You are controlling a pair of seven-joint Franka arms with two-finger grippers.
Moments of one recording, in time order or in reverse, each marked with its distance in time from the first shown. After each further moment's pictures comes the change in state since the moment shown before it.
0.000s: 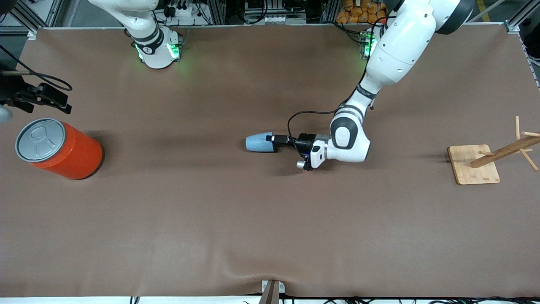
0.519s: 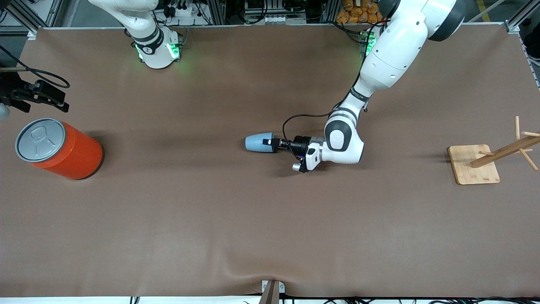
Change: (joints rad) left arm -0.021 0.043 0.003 0.050 -0.034 0.016 0.004; right arm 0.000 0.000 0.000 0.004 0.000 -0.007 -0.015
